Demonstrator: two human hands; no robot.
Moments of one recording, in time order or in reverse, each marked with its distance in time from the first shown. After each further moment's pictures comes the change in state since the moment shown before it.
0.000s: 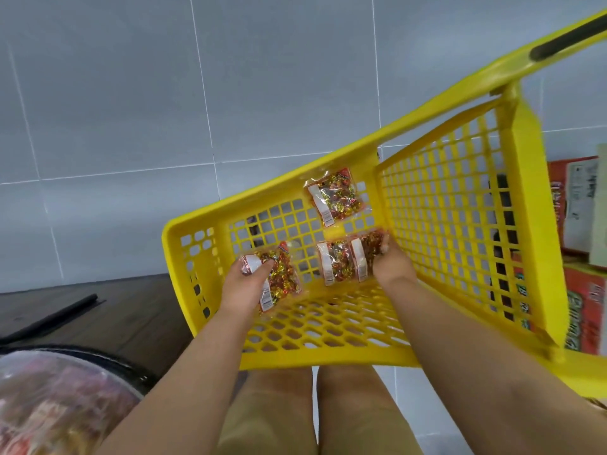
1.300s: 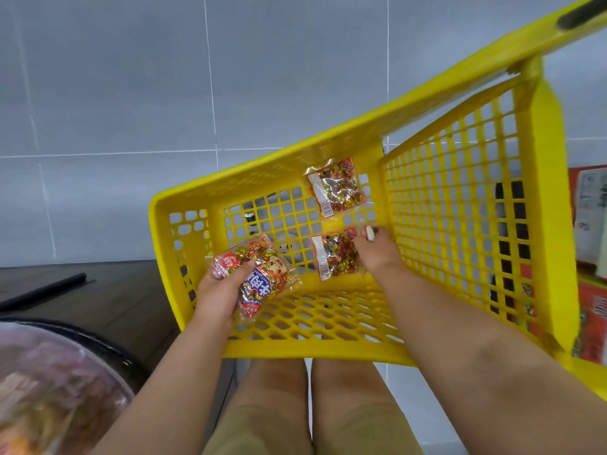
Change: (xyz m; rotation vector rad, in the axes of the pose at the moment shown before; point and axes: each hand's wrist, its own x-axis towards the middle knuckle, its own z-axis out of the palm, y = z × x) left_hand -0.014 -0.025 -0.019 -0.331 0.046 -0.088; right_hand 0.025 -0.005 0.024 0.195 -0.042 -0.041
